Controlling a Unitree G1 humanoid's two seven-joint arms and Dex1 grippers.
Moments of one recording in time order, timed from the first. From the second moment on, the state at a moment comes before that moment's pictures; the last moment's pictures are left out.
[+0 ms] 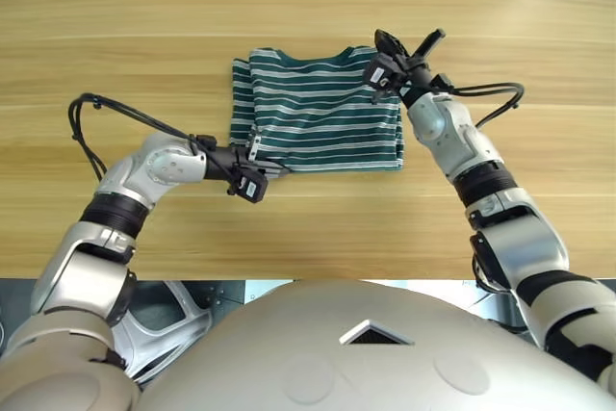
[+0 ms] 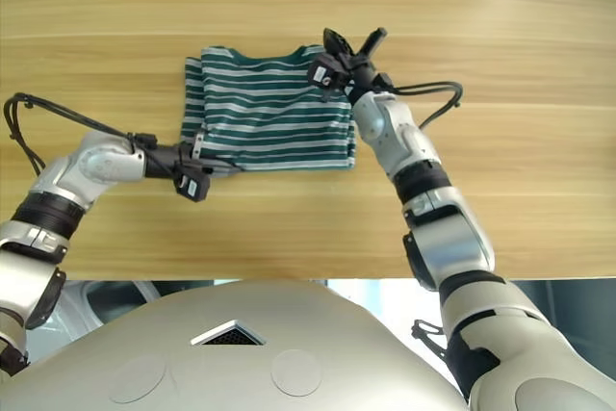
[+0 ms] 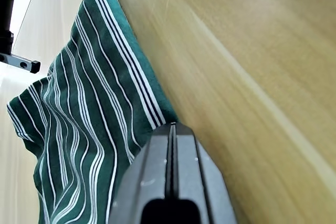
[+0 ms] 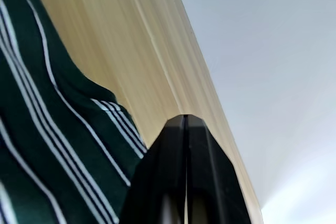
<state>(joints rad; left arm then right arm) -0.29 0.67 -0.48 0.51 0.44 -0.96 -0.81 -0.50 -0.30 0.40 0.75 -0.67 -0.30 -0.10</state>
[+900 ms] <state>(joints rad) -0.44 0.67 -0.56 0.75 0.57 -0.98 -0.54 0.02 -0.77 0.56 -0.11 -0.31 -0.46 0.65</state>
